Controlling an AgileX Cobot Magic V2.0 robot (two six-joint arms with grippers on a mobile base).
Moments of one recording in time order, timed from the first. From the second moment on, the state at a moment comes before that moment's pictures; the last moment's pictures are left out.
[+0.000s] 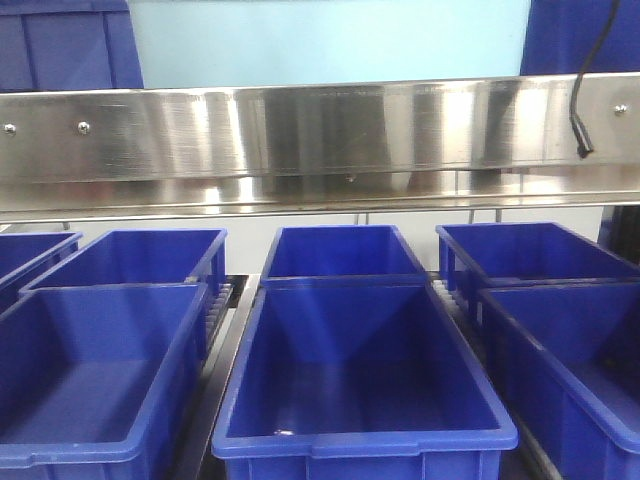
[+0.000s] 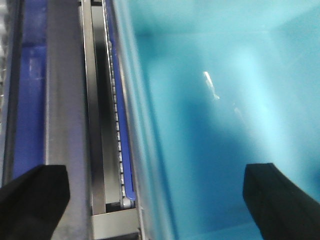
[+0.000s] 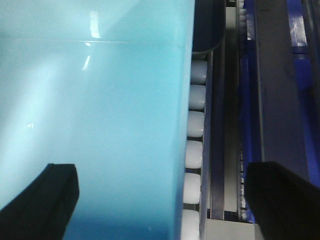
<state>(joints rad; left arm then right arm) -0.38 1.87 -2.12 -0.02 1.22 -0.23 0.28 1.92 -2.17 0.08 1.23 0.13</state>
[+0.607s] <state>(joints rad) -0.38 1.99 -2.14 -0.08 1.22 -0.19 0.26 2.01 -2.17 0.17 1.23 0.13</state>
